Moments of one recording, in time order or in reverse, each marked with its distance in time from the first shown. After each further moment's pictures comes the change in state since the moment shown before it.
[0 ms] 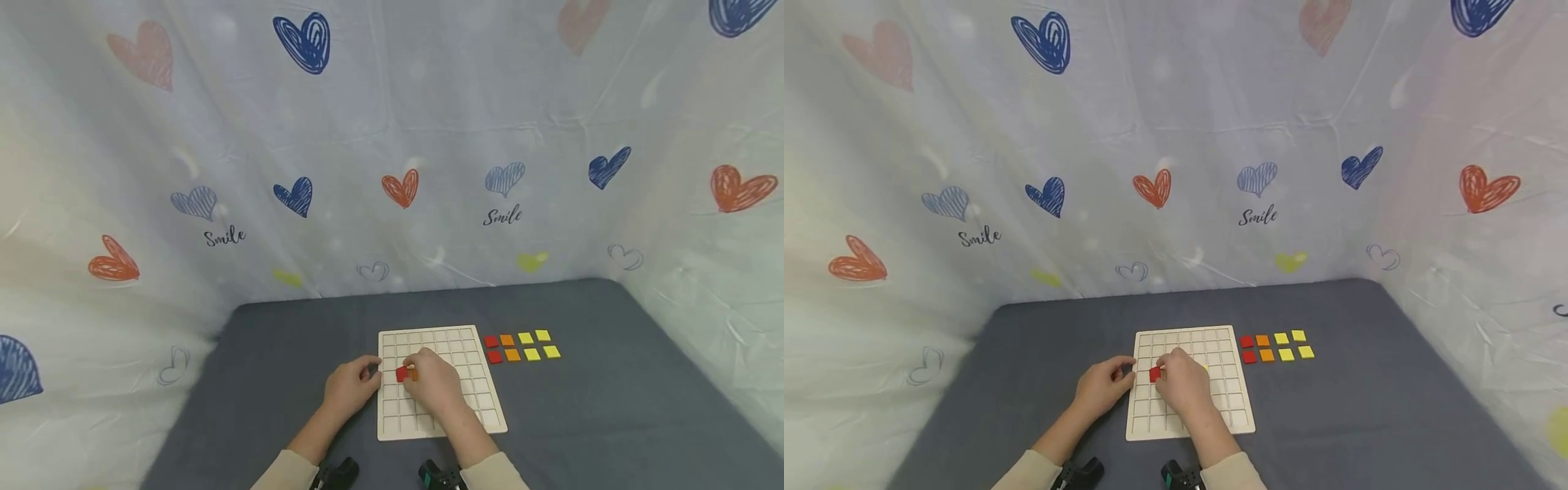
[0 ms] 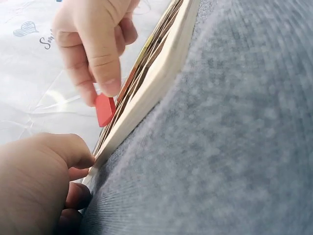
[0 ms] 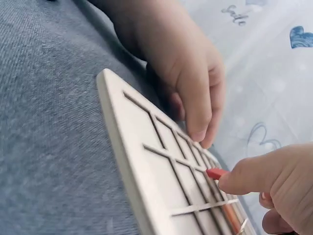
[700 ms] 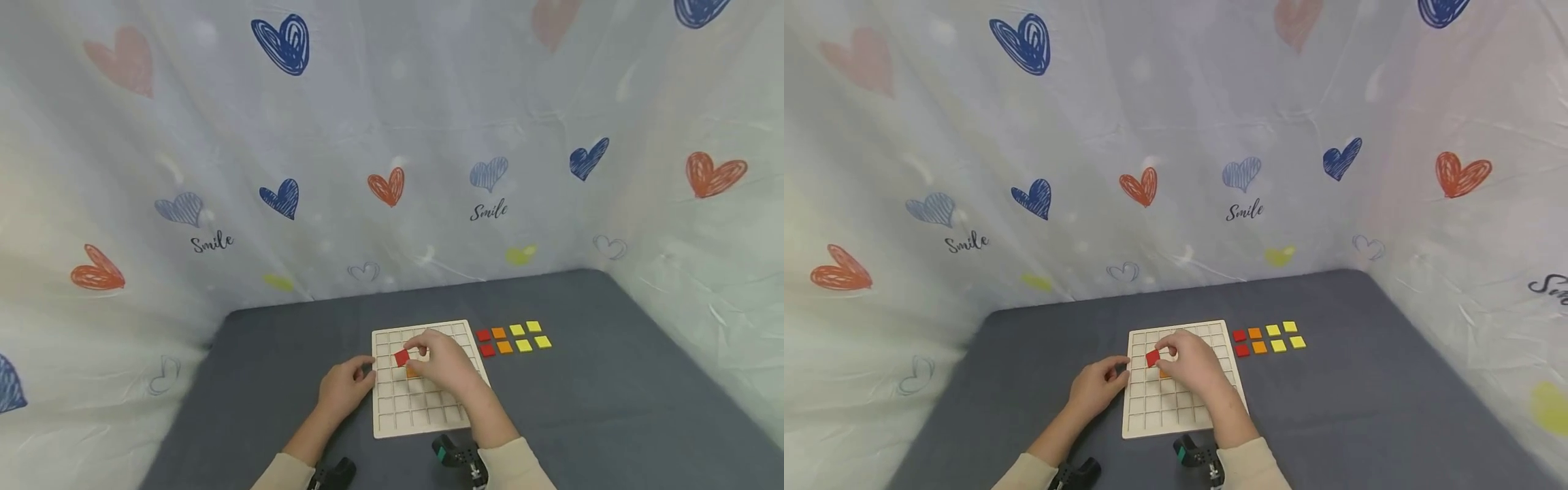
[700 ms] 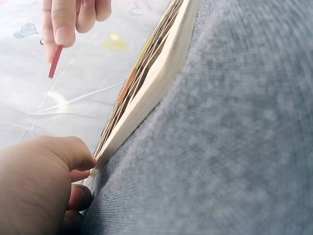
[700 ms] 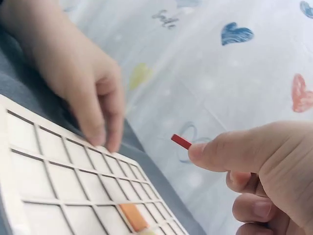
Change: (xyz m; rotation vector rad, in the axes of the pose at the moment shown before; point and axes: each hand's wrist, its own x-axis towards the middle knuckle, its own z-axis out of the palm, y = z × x) left_hand 0.001 -0.002 0.000 0.008 -0.014 0.008; right_hand 0.006 0.011 -0.053 0.231 -0.086 -0.018
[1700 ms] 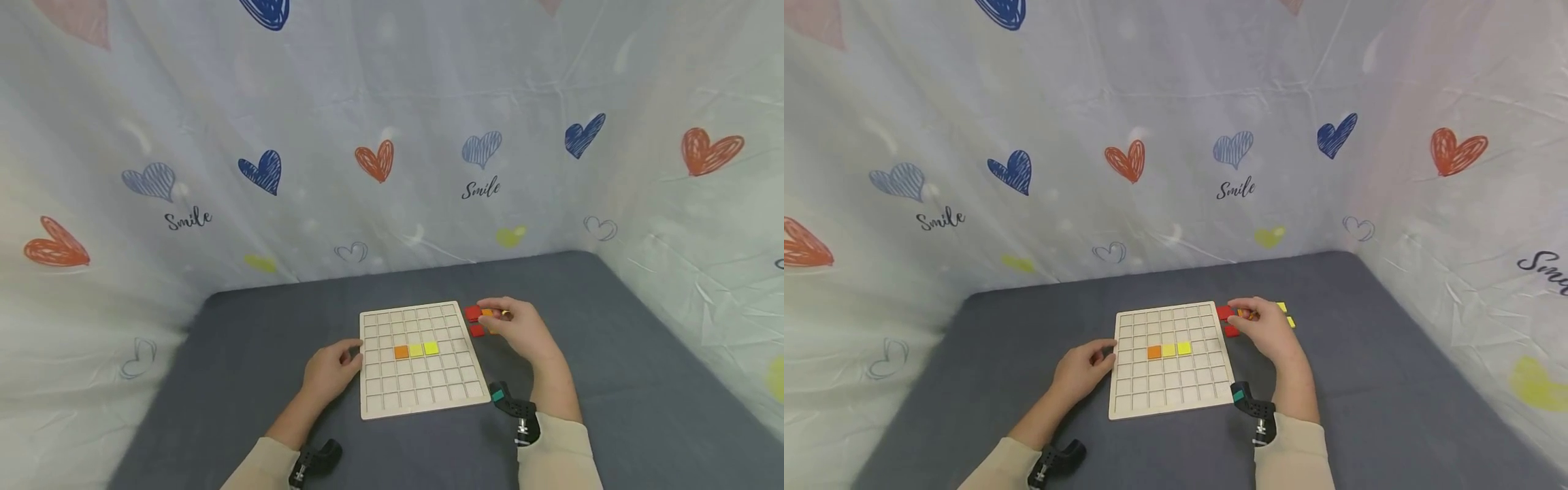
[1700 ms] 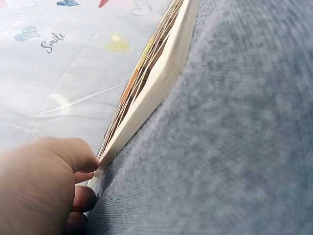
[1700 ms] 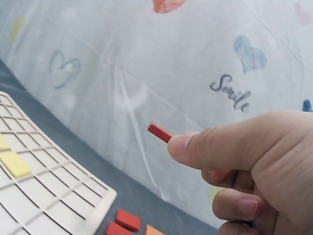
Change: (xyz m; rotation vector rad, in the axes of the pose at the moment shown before) left_hand 0.002 -0.002 0.000 -0.022 -0.027 -0.021; right_hand -0.034 0.085 -0.096 0.164 0.163 0.232
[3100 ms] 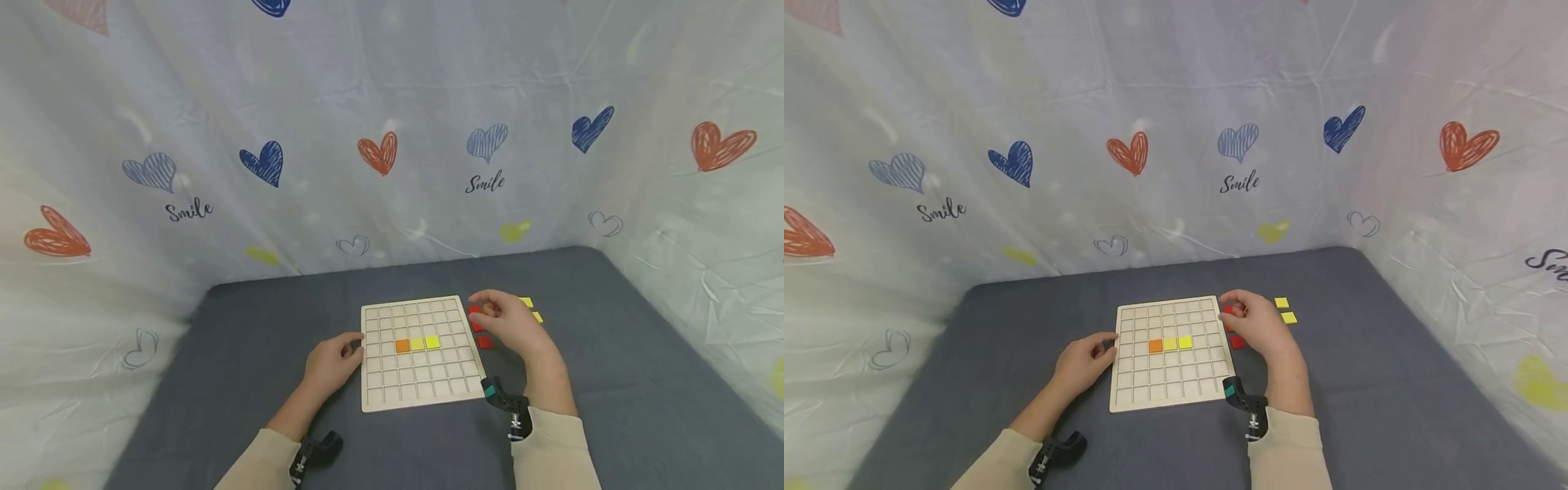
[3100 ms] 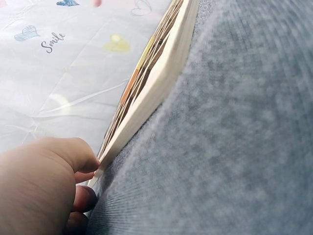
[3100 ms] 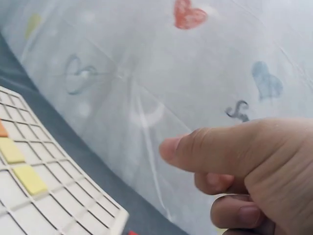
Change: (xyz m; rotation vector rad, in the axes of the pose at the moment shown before) left_hand 0.002 0.002 -0.003 0.019 -0.004 0.012; right_hand 0.004 -0.020 0.008 -0.039 -0.098 -0.042
